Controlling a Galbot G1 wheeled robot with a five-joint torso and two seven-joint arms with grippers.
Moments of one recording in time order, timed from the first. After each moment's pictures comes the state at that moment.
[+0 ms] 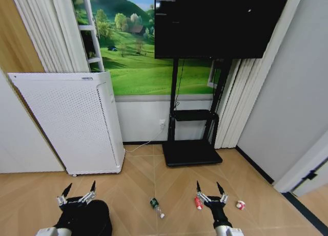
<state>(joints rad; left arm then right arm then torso) 1.86 -1.48 -0.90 -2.29 -0.24 0.06 0.05 -1.76 1.55 0.60 2.05 0.06 0.25 0.01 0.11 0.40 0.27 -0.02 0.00</state>
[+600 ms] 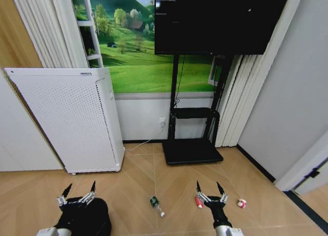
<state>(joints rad) 1.86 -1.48 -0.89 -2.28 -0.23 0.06 0.05 -1.77 1.55 0.60 2.05 0.06 0.25 0.01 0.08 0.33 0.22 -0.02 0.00</state>
